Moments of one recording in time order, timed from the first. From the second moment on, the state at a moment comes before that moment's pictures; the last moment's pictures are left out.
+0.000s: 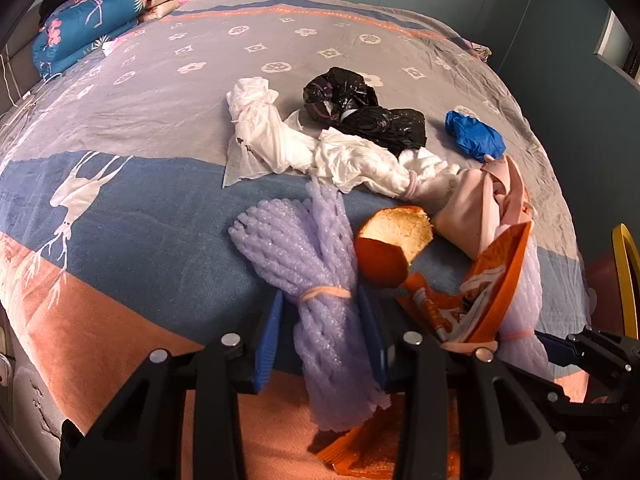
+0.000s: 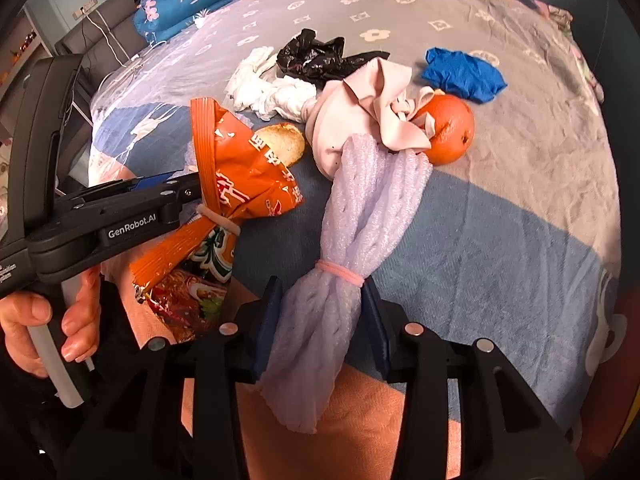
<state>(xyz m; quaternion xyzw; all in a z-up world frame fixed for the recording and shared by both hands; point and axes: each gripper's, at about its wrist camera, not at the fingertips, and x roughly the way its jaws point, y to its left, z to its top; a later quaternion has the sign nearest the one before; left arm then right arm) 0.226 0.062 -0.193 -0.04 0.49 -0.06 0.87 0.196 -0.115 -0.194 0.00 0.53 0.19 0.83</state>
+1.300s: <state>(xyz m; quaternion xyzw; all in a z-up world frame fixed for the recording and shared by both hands) 0.180 0.081 -0.092 -0.04 0.39 -0.04 0.92 0.144 -0.160 -0.079 0.03 0.40 0.20 0.89</state>
